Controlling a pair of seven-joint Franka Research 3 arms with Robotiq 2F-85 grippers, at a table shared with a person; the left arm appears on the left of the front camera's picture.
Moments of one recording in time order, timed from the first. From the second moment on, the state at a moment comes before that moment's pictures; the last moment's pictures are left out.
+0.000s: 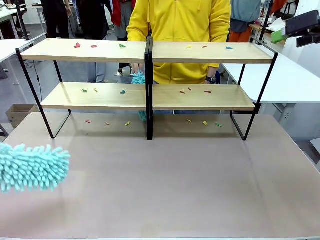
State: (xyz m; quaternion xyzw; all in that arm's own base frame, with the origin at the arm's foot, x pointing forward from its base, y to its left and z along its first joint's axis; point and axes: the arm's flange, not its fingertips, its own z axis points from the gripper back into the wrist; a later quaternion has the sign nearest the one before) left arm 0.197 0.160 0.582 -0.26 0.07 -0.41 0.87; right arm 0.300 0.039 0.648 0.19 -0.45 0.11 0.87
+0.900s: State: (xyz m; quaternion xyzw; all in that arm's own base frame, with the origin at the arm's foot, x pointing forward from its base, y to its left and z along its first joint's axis) left arm 0.249 0.094 0.562 -0.29 0.06 -0.38 0.88; right arm 0.300 0.039 0.648 0.19 -0.45 0.11 0.87
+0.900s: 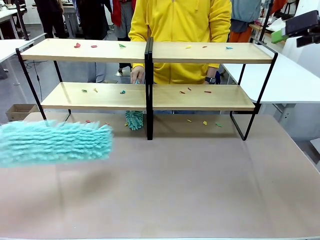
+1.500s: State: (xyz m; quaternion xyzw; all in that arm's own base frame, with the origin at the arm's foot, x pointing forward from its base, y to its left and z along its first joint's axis) left arm 0.185 0.199 0.620 -0.31 -0.02 -0.39 0.87; right arm 0.299 0.039 0.649 0.19 -0.45 0.11 0.87
